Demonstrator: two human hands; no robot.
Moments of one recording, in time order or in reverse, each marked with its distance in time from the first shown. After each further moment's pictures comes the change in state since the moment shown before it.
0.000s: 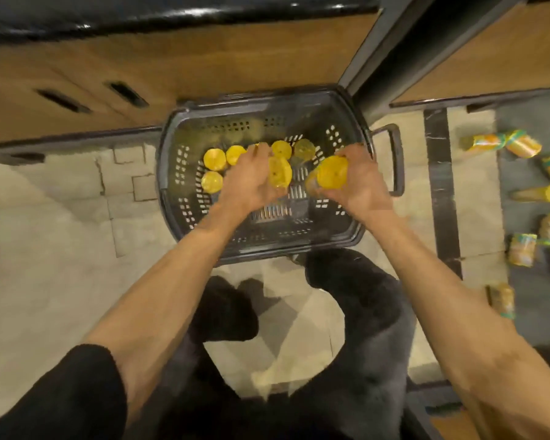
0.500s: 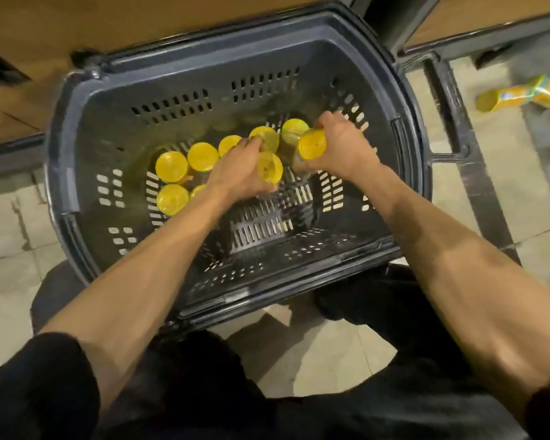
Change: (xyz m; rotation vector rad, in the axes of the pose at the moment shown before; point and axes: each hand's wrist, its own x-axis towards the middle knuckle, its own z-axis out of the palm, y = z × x) left_hand 0.136 -0.105 0.152 0.170 -0.051 0.216; right_hand 0.129 0.098 0.156 -0.181 0.043 -0.024
